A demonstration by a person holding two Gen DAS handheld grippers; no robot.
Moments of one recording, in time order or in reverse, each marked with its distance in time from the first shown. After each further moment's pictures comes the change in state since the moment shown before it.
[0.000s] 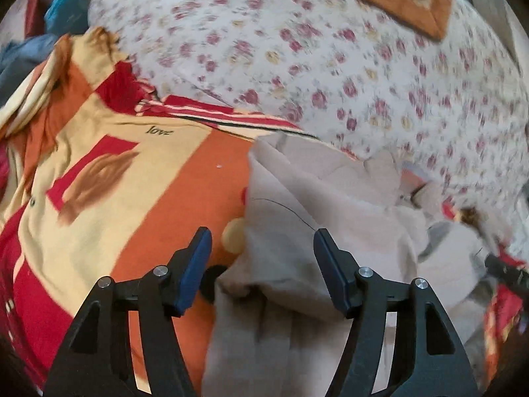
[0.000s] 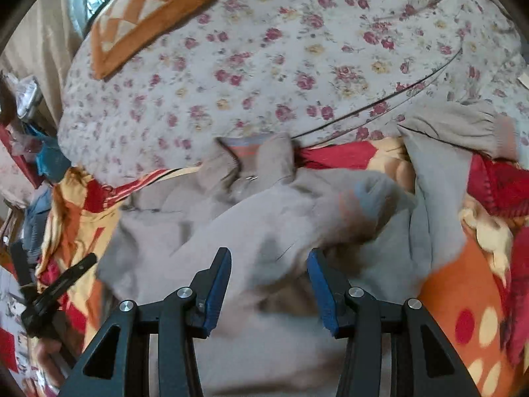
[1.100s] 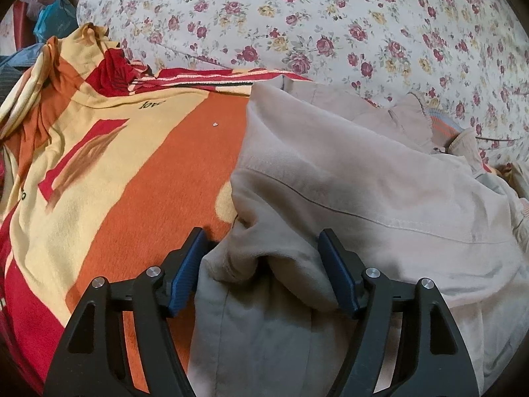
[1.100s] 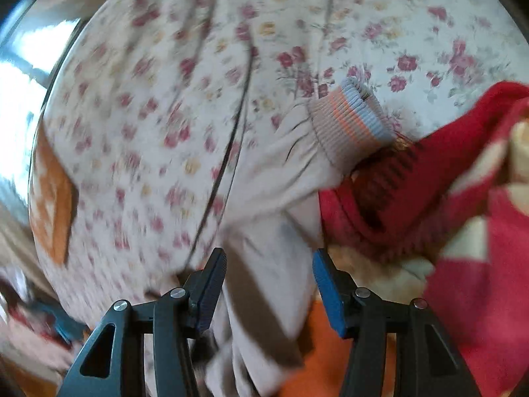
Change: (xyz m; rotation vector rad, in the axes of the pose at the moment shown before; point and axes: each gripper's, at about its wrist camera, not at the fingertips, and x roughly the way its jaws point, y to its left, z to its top) left arm 0.041 -0.009 -0.027 0.085 0.064 0.092; right arm -0.037 -0.219 0.034 0.627 -0.248 0.043
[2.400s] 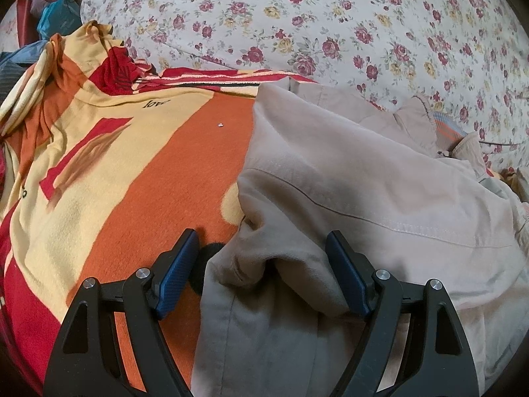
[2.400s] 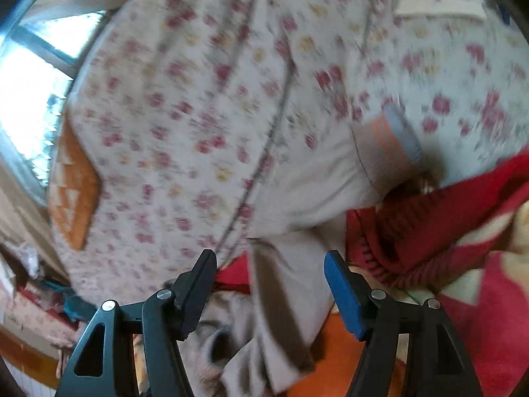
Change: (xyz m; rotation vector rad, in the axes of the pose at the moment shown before) left arm 0.002 0.001 0.000 -0.013 -0.010 0.015; right arm -0.004 0.018 0.018 -0.110 0.029 0.060
